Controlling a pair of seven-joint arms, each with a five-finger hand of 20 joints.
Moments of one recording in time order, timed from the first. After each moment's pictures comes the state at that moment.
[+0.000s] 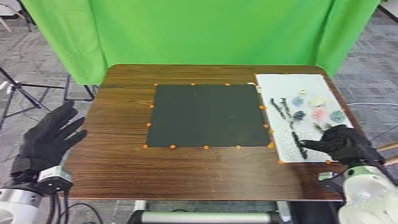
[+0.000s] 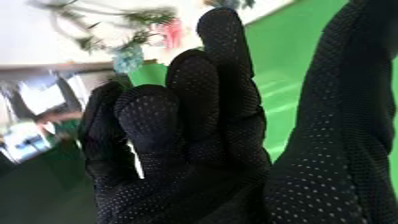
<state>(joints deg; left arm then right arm) 136.1 -64.3 -114.7 -126.8 43.8 0.1 2.7 -123.6 -59.0 97.4 -128.3 -132.9 -3.4 35.3</state>
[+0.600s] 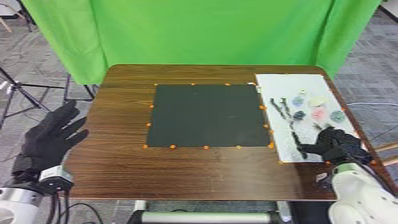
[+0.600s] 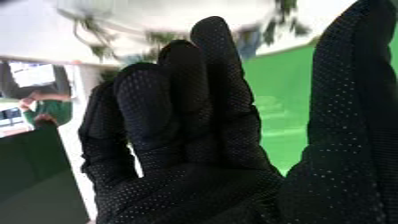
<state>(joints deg) 136.0 -63.9 -114.6 -126.8 44.0 -0.2 2.3 -118.8 -59.6 93.4 -122.7 -141.0 -10.0 35.0</state>
